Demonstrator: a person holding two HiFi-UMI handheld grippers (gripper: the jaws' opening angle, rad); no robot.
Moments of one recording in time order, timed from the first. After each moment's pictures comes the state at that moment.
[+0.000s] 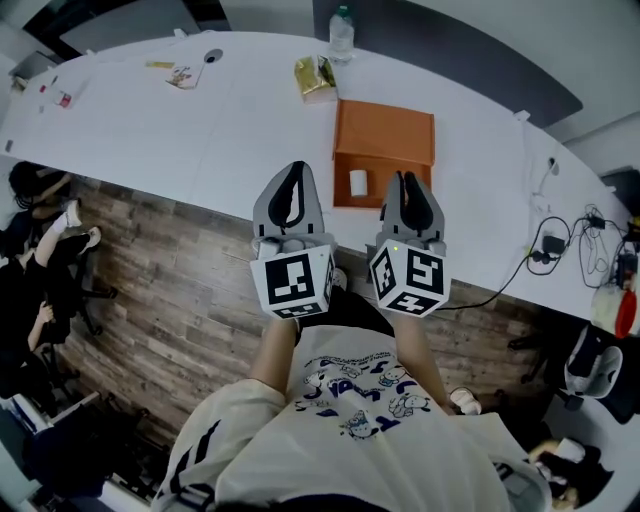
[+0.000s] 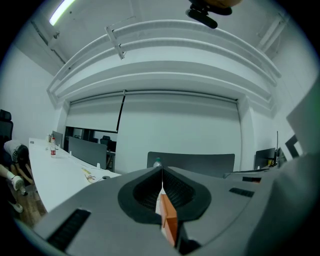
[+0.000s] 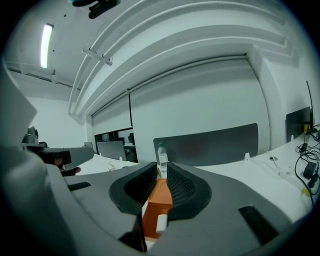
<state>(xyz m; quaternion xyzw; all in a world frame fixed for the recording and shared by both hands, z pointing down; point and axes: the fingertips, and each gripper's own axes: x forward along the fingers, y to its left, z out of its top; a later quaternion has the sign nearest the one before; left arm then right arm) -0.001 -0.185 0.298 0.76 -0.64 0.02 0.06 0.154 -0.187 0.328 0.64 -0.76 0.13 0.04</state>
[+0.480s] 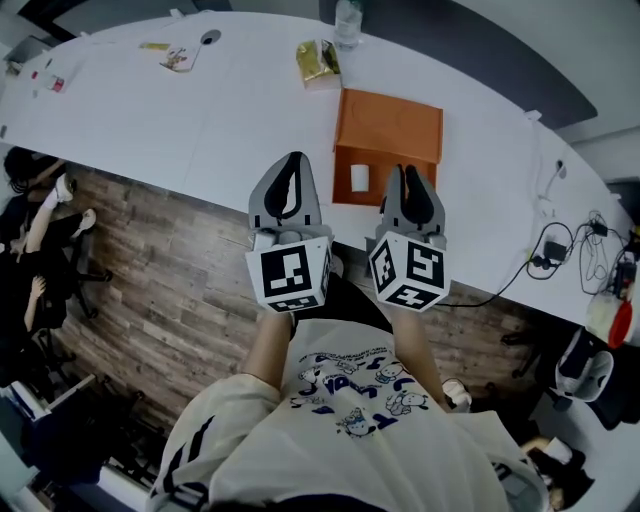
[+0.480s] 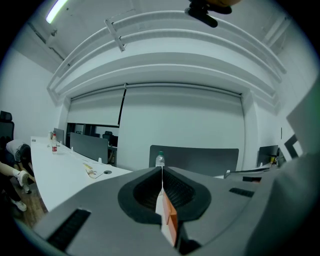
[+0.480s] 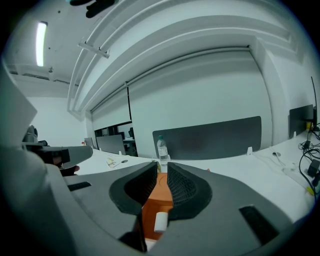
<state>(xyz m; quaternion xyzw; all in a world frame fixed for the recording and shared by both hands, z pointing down) -0.005 -0.210 0.322 0.75 -0.65 0.05 0.08 0.153 -0.212 0.354 0.63 -0.75 0.15 0.07</state>
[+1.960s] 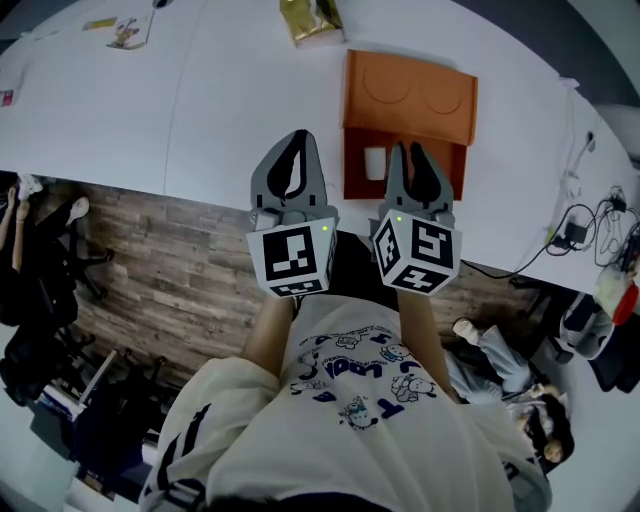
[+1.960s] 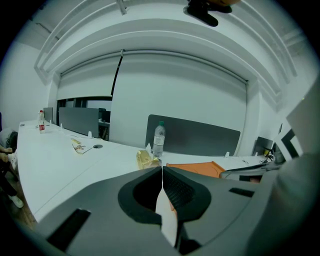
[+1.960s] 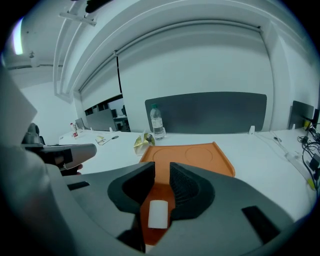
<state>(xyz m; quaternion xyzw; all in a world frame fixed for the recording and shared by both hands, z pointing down) -0.009 -0.288 0.432 0.77 -0.60 0.13 0.18 0.136 -0.274 0.455 0.64 -0.71 0.24 0.18</state>
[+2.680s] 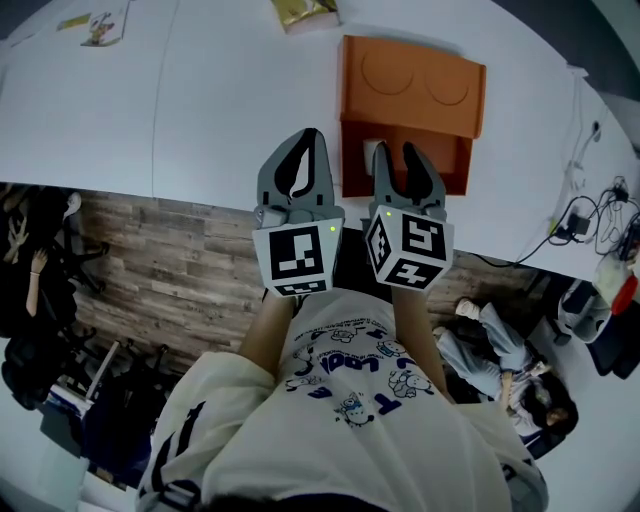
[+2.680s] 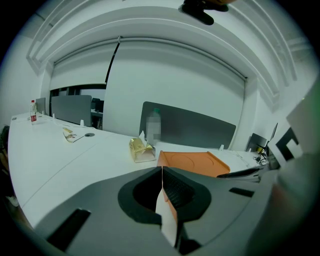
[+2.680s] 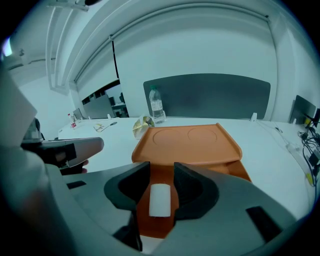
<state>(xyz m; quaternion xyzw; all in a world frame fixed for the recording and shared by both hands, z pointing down) 0.010 -0.291 0.469 0.79 -0.56 0.15 0.22 0.128 -0.268 0.501 0.62 -0.69 0.29 0.24</state>
